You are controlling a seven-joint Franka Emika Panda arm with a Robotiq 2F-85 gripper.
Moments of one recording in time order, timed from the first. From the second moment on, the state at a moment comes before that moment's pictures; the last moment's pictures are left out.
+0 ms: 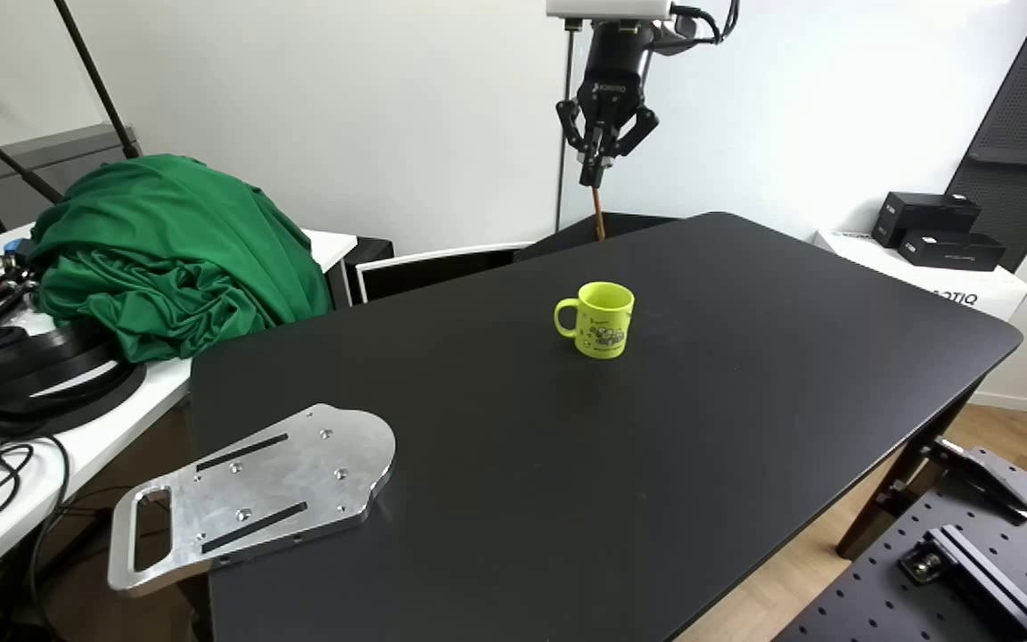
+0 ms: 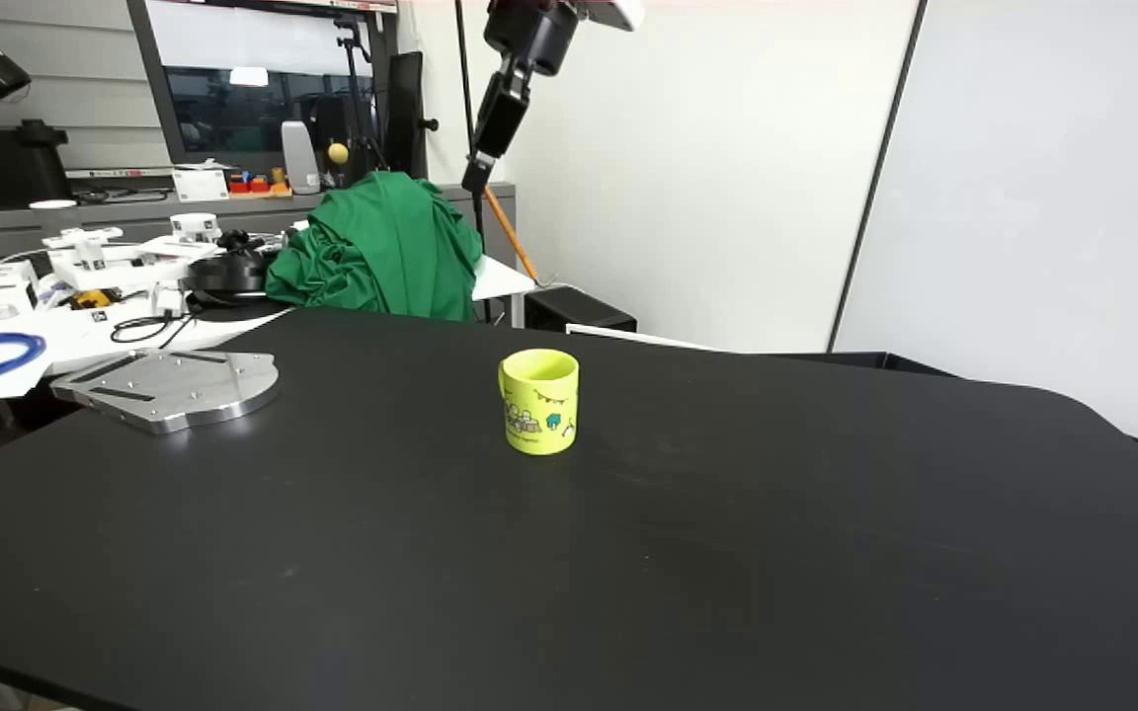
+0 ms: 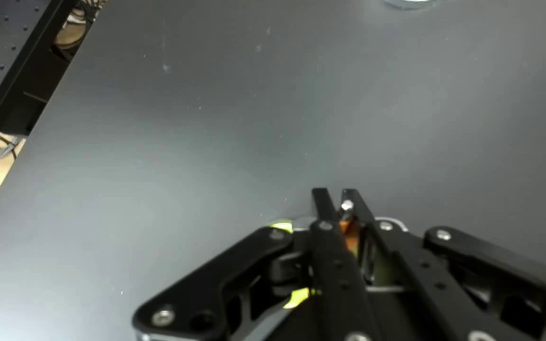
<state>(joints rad) -0.07 0.32 -0.11 -1.68 0.35 1.74 0.81</state>
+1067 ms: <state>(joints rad) -0.08 0.49 -0.28 -2.02 -0.04 2.33 0.90</state>
